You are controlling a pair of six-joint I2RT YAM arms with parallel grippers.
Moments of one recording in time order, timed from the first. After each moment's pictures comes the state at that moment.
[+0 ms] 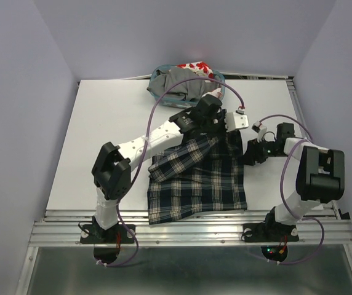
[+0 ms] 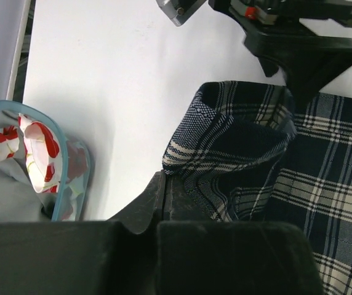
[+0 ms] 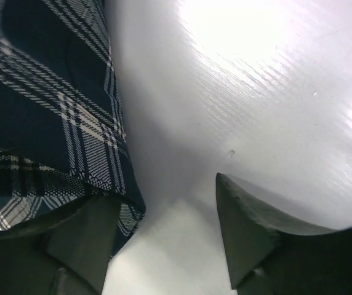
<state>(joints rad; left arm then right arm) -0.90 1.91 1.72 -0.38 0.21 0.62 -0.19 1.60 0.83 -0.44 -0.86 -0.50</state>
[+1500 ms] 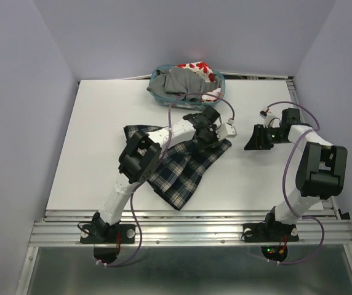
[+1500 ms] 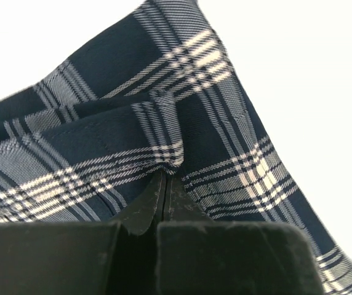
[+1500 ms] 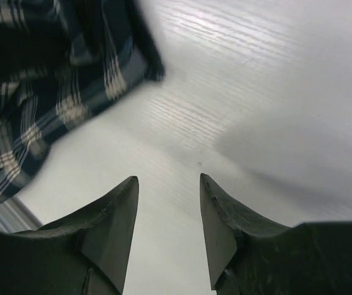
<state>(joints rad) -0.85 2.28 1.86 -0.61 0.27 0.52 -0.20 1.69 1.06 -0.57 -0.74 -0.24</state>
